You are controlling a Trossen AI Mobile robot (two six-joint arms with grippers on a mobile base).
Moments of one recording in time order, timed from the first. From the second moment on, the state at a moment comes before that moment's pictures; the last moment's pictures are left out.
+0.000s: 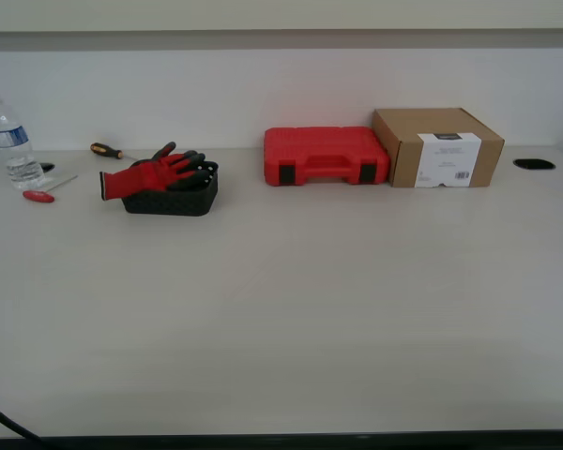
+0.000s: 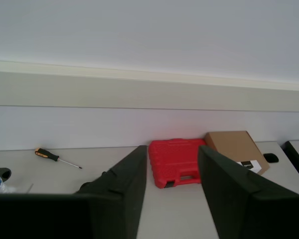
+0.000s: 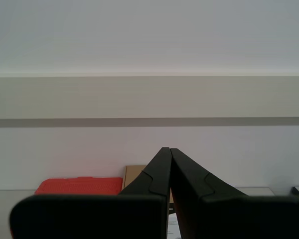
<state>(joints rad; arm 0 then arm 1) 0.00 1.04 0.52 0.51 0.00 0.00 -0.02 1.57 2.36 -1.22 0.24 -0.12</state>
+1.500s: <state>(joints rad) 0.00 1.04 0.52 0.51 0.00 0.00 -0.02 1.57 2.36 -1.22 0.24 -0.12</state>
